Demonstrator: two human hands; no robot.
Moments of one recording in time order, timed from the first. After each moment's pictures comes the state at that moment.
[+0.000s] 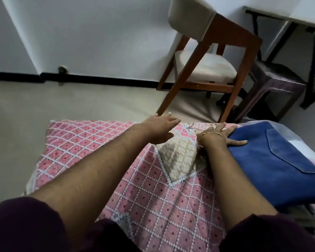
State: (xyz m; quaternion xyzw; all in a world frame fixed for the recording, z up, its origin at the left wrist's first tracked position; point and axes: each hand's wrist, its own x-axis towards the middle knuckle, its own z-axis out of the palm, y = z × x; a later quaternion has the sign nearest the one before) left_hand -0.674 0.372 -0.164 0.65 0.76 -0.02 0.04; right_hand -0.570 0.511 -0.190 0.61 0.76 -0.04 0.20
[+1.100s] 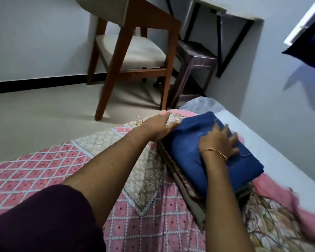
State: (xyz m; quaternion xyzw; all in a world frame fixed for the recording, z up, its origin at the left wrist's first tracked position) left_hand -0.635 0.488 -0.172 0.68 0.67 0.16 0.24; right_hand -0.471 0.490 -0.159 0.78 0.61 -0.06 -0.15
